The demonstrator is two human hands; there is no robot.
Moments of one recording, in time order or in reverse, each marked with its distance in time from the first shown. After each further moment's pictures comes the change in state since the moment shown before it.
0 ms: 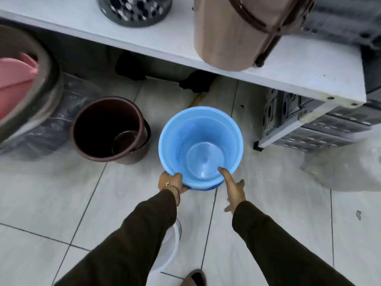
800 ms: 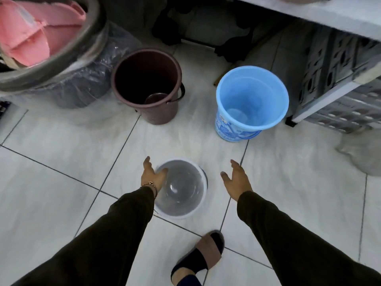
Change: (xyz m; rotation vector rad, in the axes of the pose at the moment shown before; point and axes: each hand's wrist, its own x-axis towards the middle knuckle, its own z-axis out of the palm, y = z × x) left_hand 0.007 -0.104 -0.198 0.424 0.134 0.160; right_hand -0.006 0.150 0.030 -0.896 -0.068 -0.455
